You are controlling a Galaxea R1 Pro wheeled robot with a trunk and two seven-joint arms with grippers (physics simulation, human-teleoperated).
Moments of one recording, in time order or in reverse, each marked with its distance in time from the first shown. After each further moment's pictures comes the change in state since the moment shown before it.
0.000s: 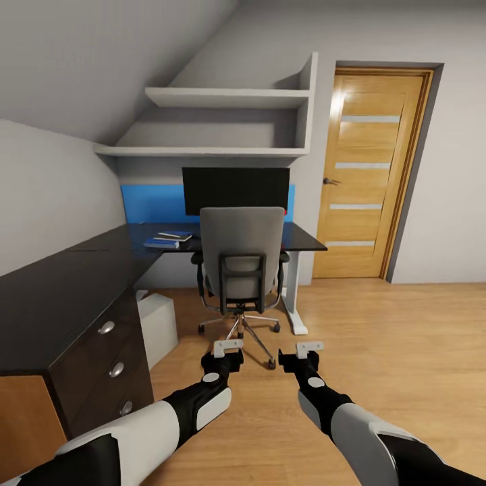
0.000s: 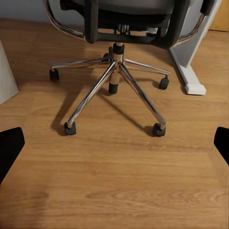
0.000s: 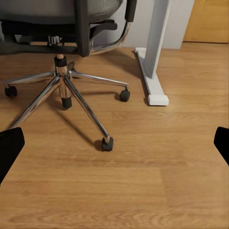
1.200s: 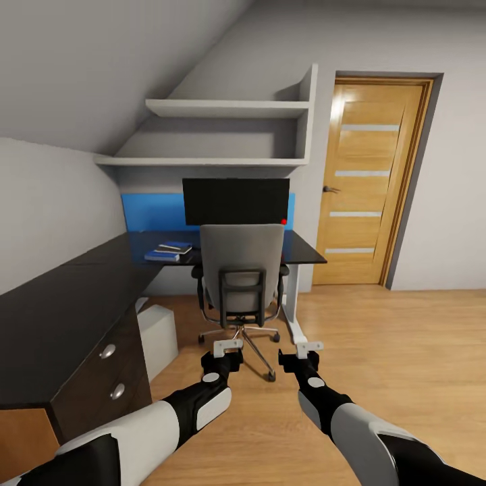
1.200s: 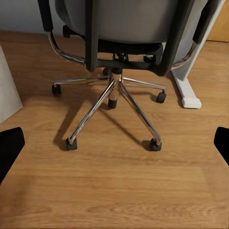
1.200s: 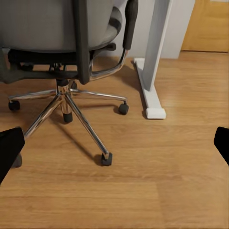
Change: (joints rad) left arm 0.000 0.000 0.000 0.000 -0.001 -0.005 0.005; right arm 0.000 0.000 0.000 0.000 -0.001 0.000 0.000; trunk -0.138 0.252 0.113
